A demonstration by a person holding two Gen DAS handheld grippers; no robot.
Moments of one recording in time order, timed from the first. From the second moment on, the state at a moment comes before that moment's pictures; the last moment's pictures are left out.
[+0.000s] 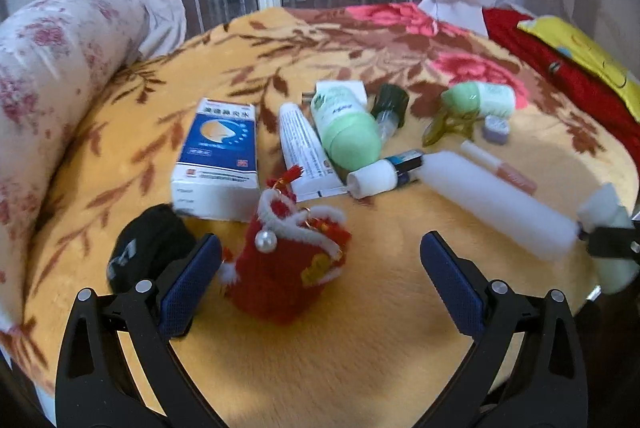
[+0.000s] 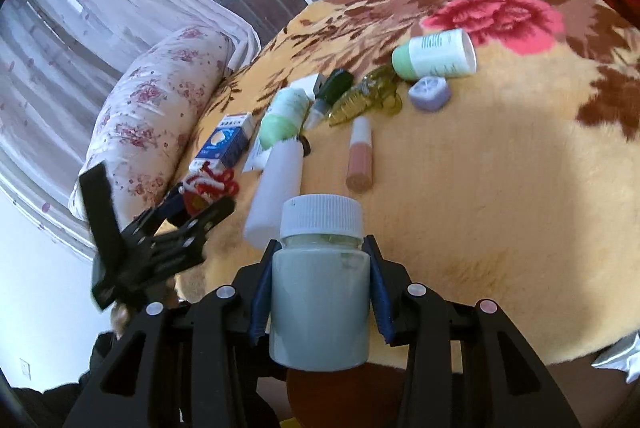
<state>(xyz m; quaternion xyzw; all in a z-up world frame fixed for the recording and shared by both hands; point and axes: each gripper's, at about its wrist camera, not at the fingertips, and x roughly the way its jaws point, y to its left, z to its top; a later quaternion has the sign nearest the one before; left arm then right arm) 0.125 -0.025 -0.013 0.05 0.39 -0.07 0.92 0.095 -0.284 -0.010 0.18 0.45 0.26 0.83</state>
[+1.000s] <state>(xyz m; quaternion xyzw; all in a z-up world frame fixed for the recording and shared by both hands) 0.089 0.010 0.113 0.02 0.22 -0.11 0.97 0.081 -0.257 0.033 0.14 0.38 0.26 0.88</state>
